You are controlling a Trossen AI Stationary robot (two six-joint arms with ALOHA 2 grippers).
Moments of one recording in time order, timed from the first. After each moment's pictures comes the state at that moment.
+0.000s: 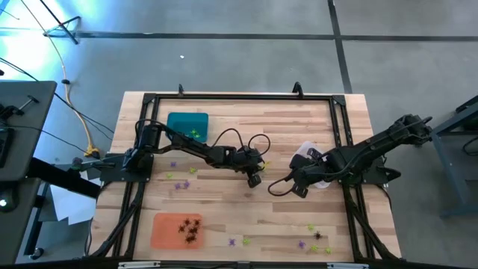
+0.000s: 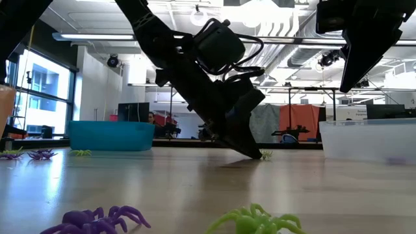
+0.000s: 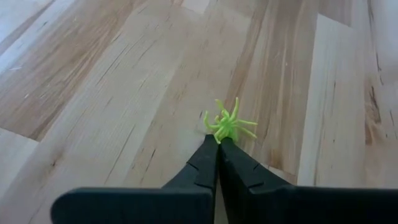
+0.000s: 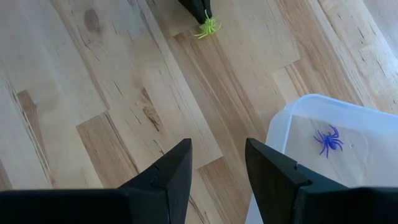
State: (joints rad) left arm -0.04 2.17 1.22 0.09 -0.08 -0.38; right arm 0.39 1.25 0.90 -0.89 0.28 0.80
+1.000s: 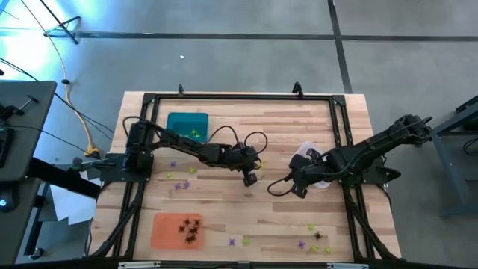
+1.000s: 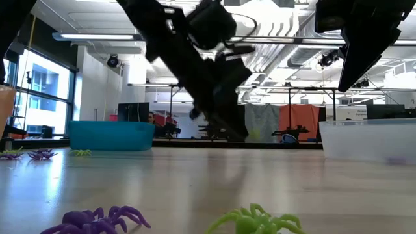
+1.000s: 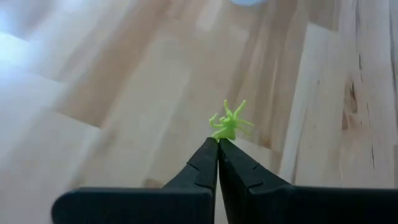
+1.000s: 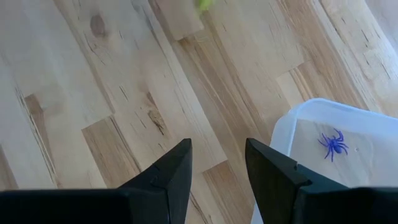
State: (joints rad) left arm -0.04 2.00 1.21 -0.02 -0.18 -0.34; right arm 0.39 1.25 0.90 -0.87 0.28 0.80
